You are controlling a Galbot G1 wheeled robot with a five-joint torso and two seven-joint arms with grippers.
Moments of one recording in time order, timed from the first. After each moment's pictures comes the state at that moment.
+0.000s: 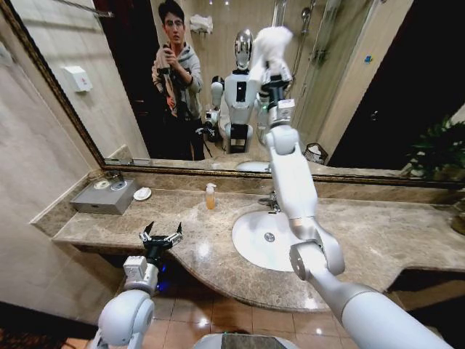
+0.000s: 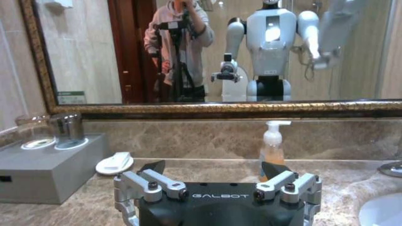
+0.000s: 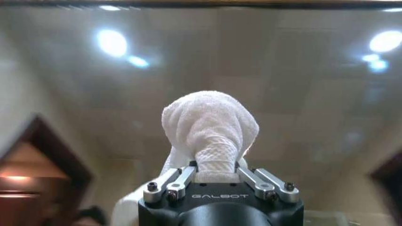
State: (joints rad) left arm 1.68 -1.40 -0.62 -2.34 -0.15 0.32 -0.09; right arm -0.12 1.54 0.43 1.29 -0.03 0.18 0.11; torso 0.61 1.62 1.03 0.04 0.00
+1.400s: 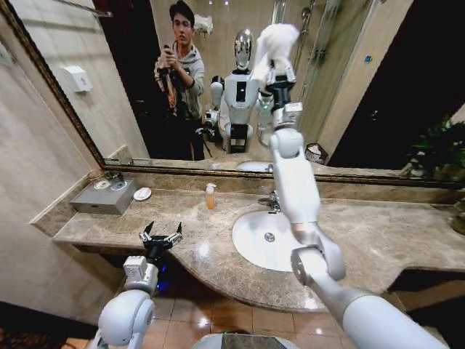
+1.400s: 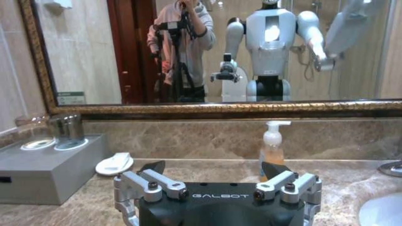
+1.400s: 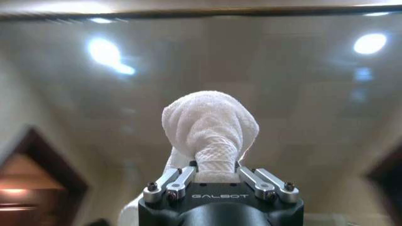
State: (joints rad) left arm 1.68 -1.40 -0.62 -2.34 -0.15 0.32 -0.09; right arm -0.15 1.47 0.45 1.31 0.08 0.22 0.07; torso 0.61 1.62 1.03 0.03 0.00
